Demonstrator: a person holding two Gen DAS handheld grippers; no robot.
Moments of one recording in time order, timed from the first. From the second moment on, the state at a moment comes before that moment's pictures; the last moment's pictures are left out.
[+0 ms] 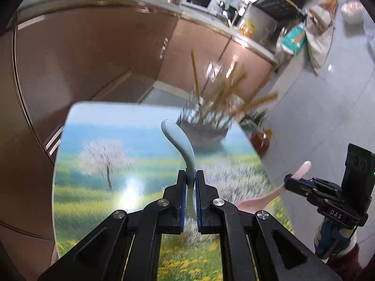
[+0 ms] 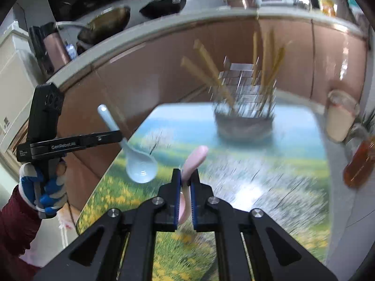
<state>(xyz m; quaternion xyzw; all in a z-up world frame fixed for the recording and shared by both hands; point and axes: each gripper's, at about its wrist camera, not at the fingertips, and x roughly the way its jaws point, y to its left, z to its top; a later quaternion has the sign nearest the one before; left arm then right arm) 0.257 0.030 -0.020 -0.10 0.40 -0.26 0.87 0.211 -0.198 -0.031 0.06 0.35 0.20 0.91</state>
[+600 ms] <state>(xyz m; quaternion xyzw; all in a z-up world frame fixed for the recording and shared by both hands) 0.401 -0.047 0.065 -0.04 0.32 -0.26 0.91 0.350 -0.214 0.077 -0.04 0.27 0.07 0.96</state>
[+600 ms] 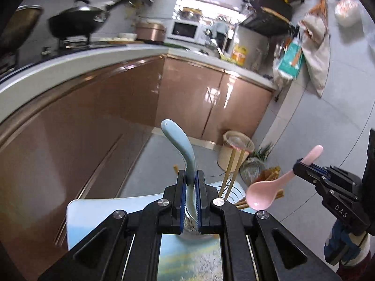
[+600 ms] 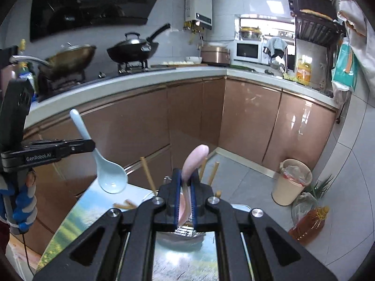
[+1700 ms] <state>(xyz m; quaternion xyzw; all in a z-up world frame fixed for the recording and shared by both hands) 0.426 -0.098 0.017 0.05 0.37 -0.29 0.88 0.400 -0.221 0.018 -0.04 0.34 0.08 0.94</state>
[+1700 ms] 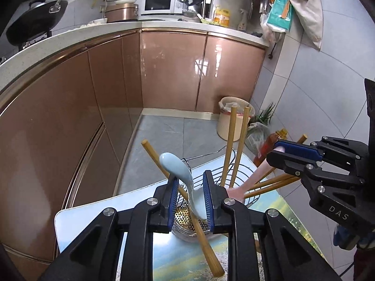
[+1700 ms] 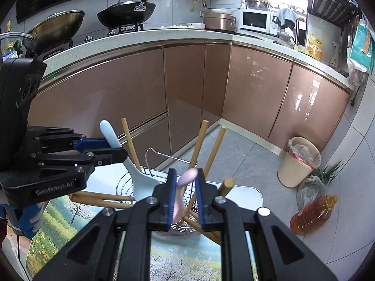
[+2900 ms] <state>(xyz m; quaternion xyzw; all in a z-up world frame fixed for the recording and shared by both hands) 0.132 0.024 0.009 0.03 0.25 -0.09 0.96 0.122 -0.191 0.008 -0.02 0.24 0.07 0.97</state>
